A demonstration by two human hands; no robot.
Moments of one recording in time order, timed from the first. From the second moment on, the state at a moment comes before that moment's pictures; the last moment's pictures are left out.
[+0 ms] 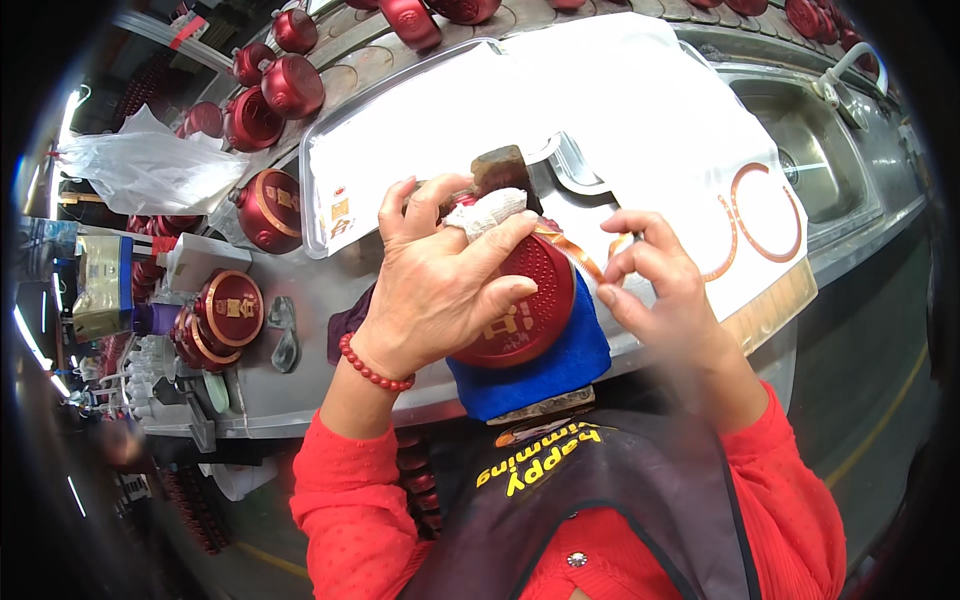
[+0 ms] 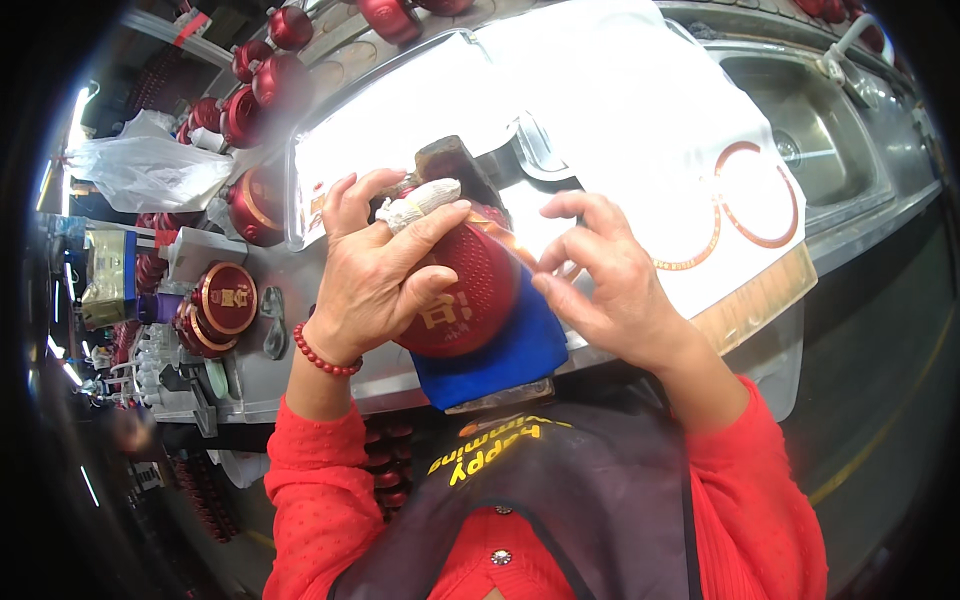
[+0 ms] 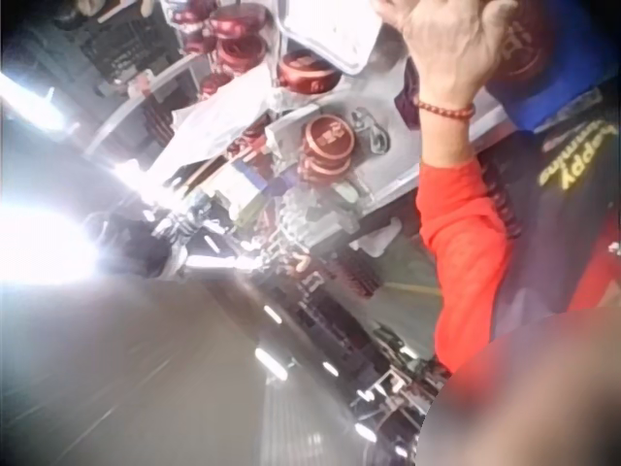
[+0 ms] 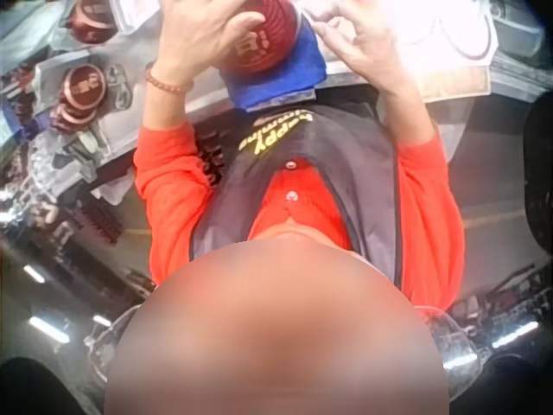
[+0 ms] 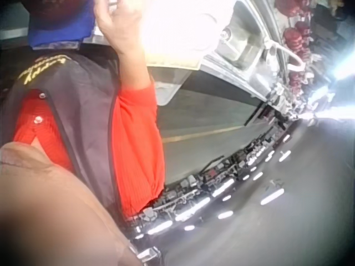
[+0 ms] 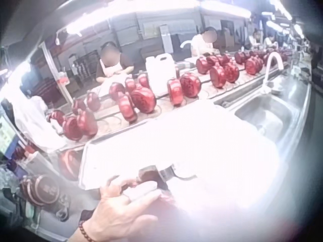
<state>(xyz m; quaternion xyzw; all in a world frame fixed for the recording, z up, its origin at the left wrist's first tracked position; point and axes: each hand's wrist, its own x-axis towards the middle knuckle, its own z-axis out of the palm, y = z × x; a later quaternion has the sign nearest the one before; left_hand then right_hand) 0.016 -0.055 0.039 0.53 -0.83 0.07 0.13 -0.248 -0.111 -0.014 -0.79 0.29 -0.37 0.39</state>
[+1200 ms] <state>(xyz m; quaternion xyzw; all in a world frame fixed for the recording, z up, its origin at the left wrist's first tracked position) 0.002 -0.056 0.043 0.51 -0.85 0.05 0.12 -0.257 -0.093 -0.026 -0.71 0.27 -0.27 0.59</state>
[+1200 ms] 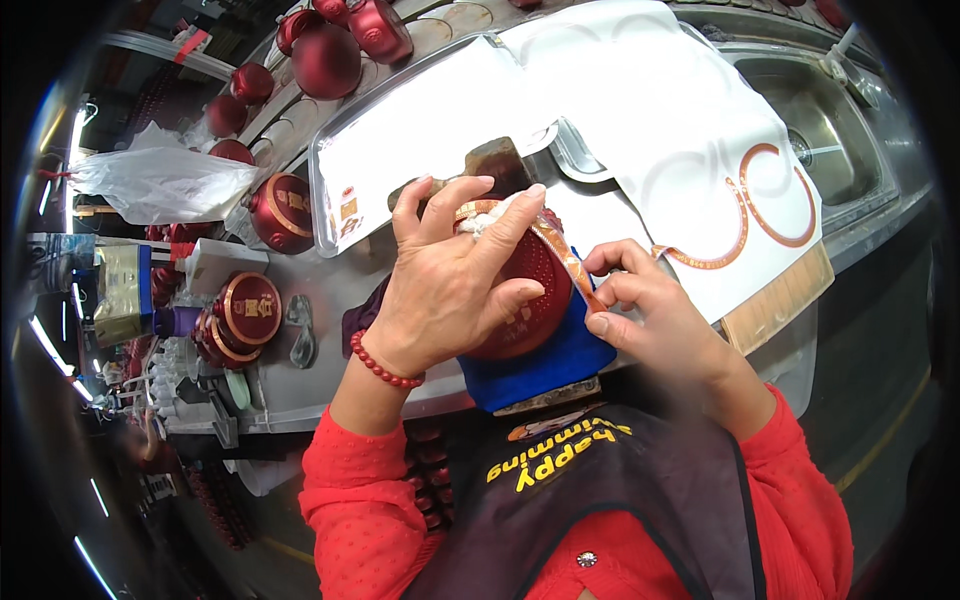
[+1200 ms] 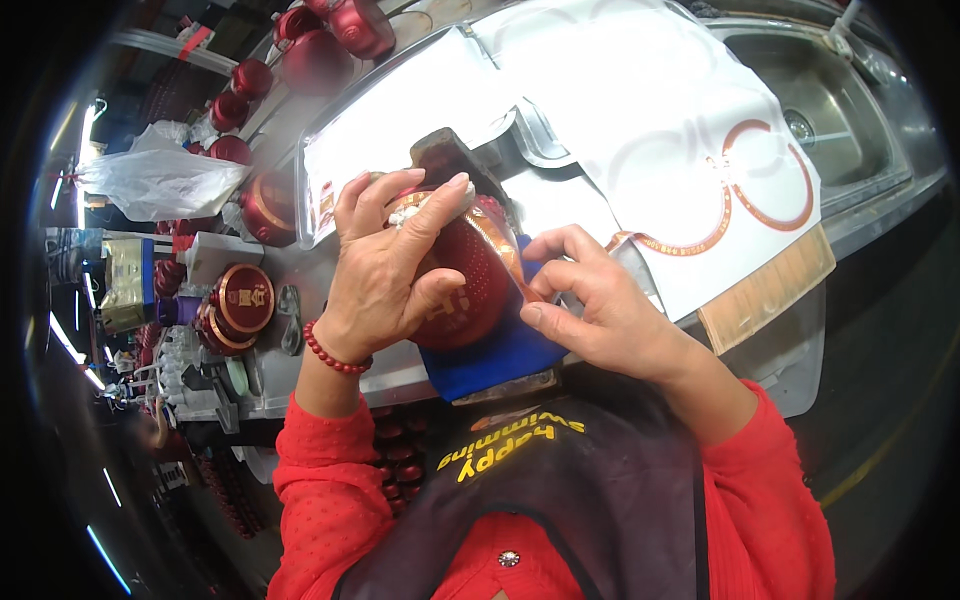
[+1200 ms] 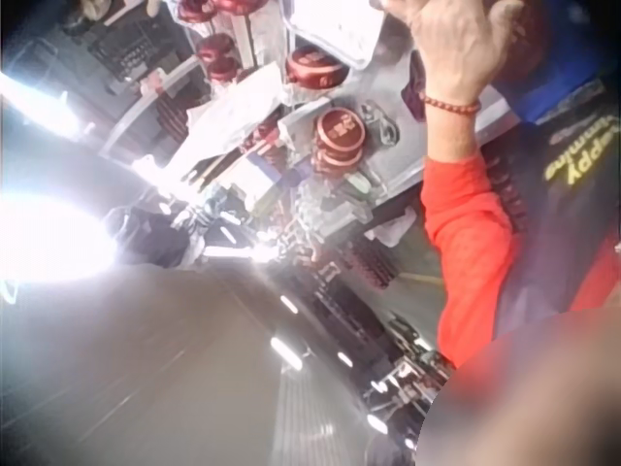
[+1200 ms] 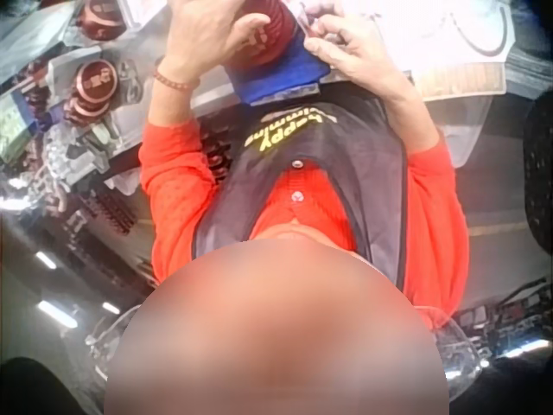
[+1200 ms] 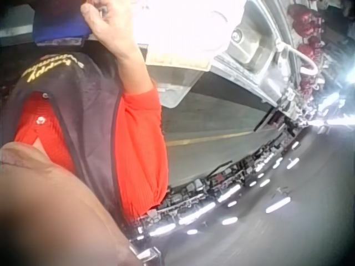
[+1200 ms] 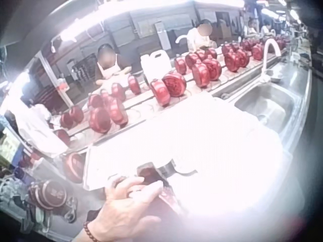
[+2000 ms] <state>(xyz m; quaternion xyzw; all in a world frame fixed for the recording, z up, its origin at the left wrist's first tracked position) -0.064 0.039 -0.010 0.58 -0.74 0.14 0.32 -0.273 -0.103 -0.014 -0.86 0.26 -0.34 0.27</state>
